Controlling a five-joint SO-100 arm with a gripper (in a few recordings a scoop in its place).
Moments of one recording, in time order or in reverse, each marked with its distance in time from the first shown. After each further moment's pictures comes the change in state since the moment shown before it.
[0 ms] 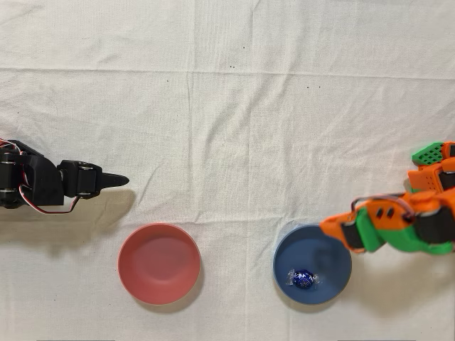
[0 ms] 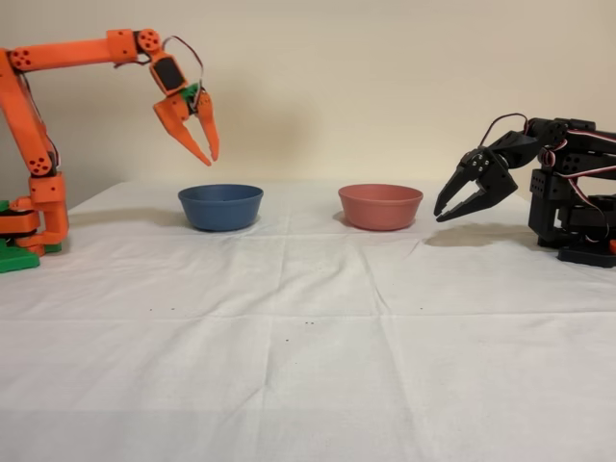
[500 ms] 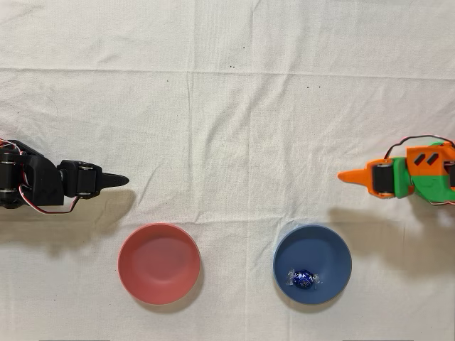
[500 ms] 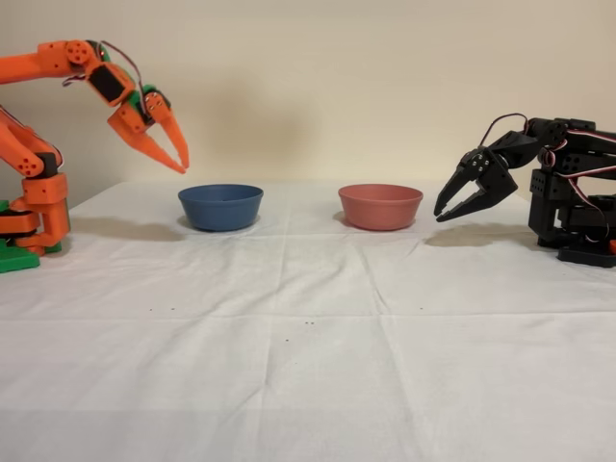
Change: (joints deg) arm 14.7 31.3 31.6 -10.3 0.1
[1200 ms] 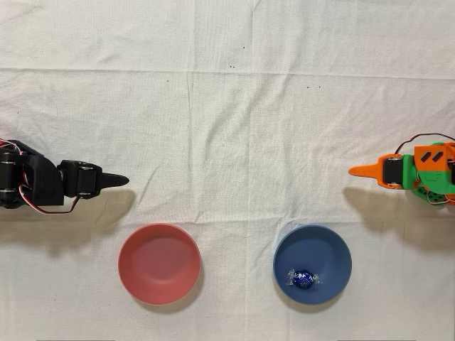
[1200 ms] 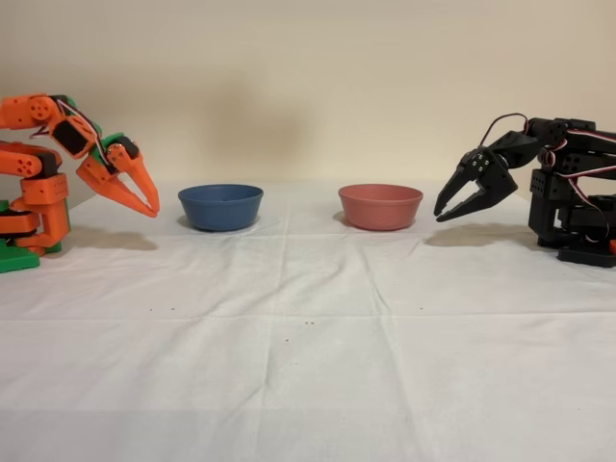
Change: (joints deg) arm 1.3 31.0 33.0 -5.4 5.5
